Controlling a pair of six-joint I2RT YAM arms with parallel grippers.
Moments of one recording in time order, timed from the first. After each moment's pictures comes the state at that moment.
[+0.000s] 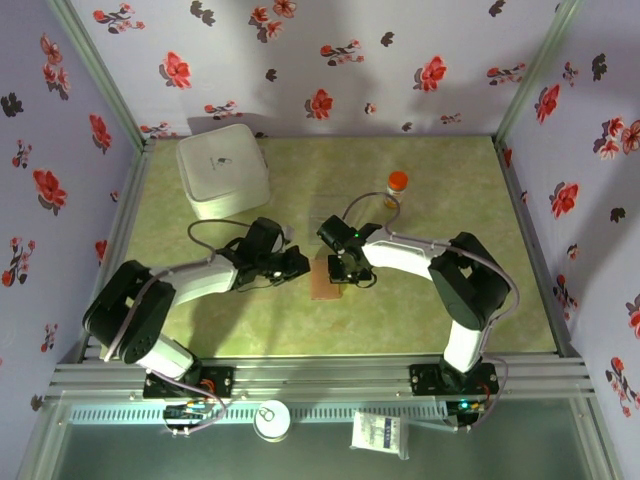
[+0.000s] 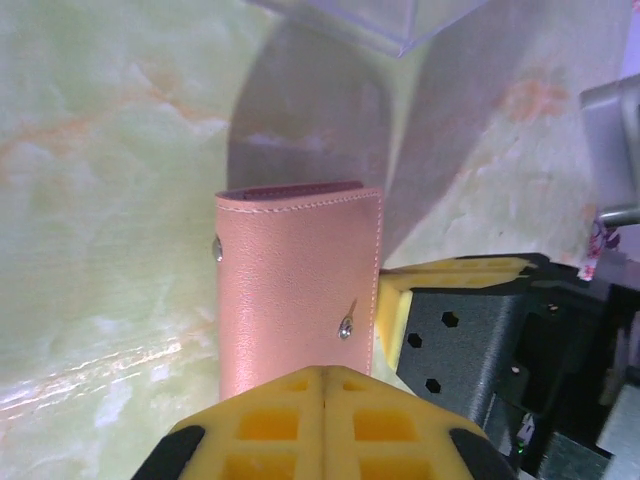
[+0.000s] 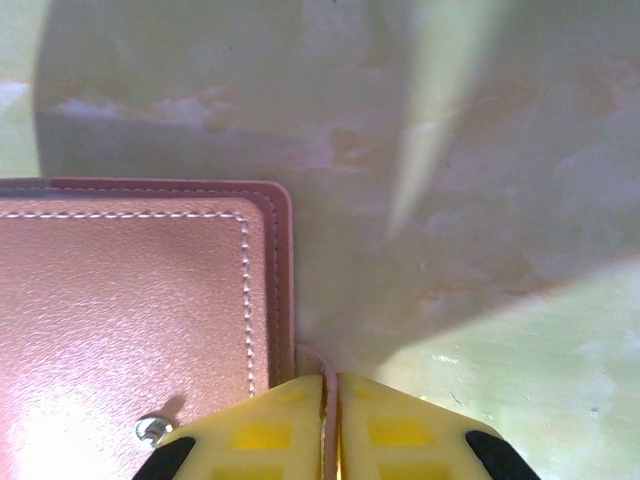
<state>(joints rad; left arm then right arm) -0.66 1.51 0.70 0.00 0.42 -0.92 0.80 1.78 1.11 -0.67 0.00 0.74</state>
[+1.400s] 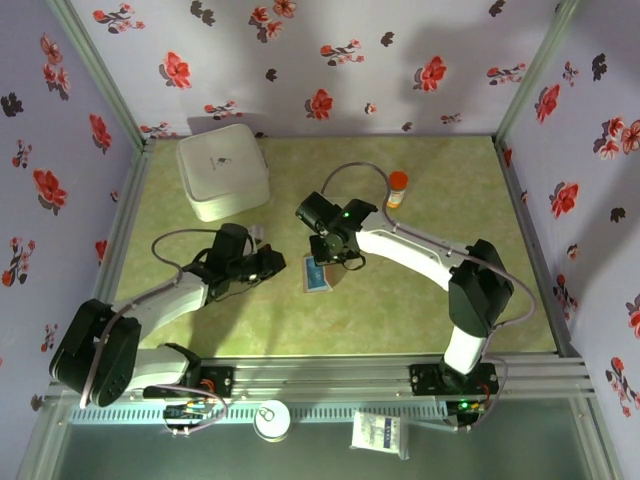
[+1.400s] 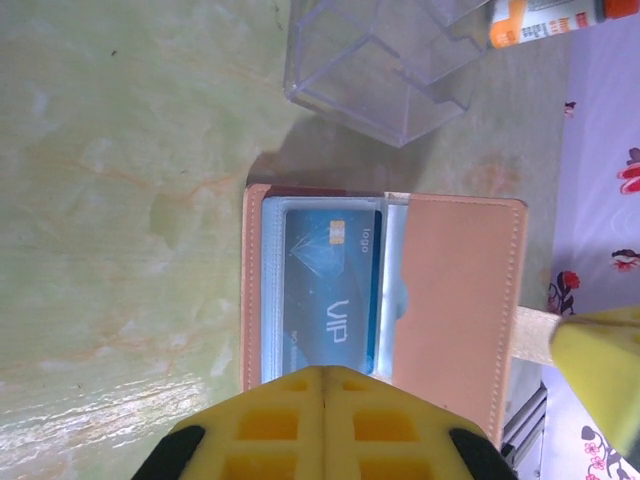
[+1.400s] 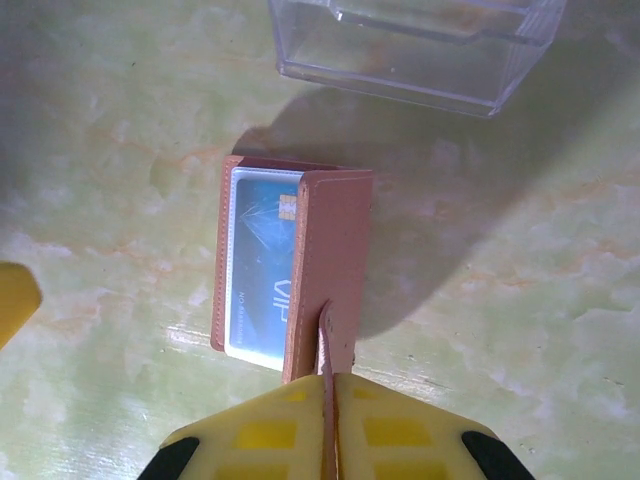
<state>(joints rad) -0.53 1.28 0.54 0.02 0.41 -0.93 0.90 1.75 1.46 -0.98 0.09 0.67</state>
